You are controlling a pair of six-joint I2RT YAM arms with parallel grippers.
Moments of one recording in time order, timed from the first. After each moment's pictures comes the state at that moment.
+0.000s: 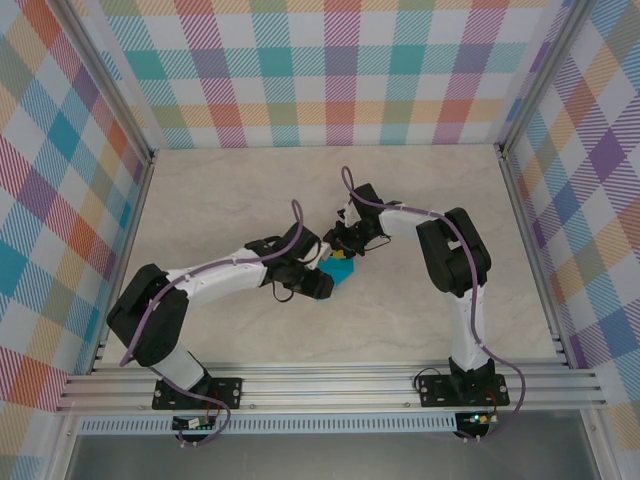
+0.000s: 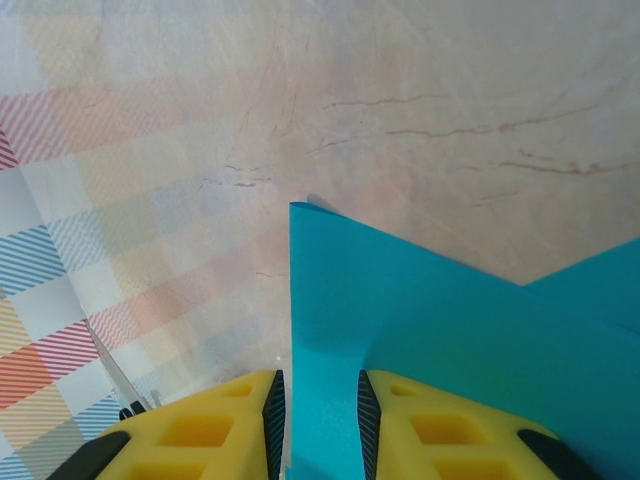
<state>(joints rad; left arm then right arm) -0.78 1.60 1.01 -0.52 0.22 -0.35 0.48 2.15 1.40 -0.41 -0.72 0.66</state>
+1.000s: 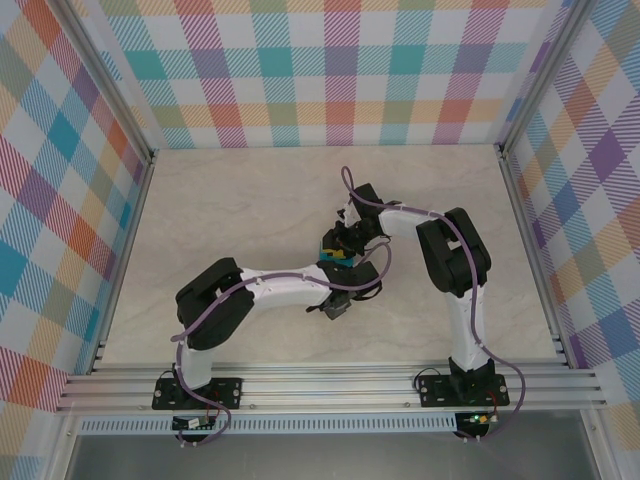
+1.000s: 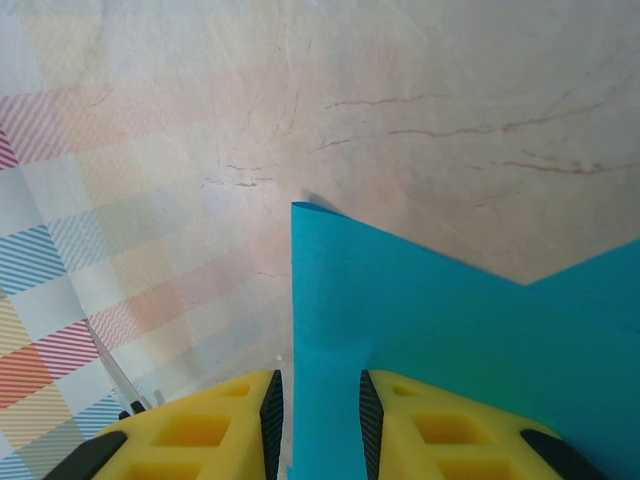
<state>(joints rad) -1.09 1.94 1.29 -0.77 -0.46 -0.08 0.48 2.15 1.40 -0.41 -0.72 0.66</state>
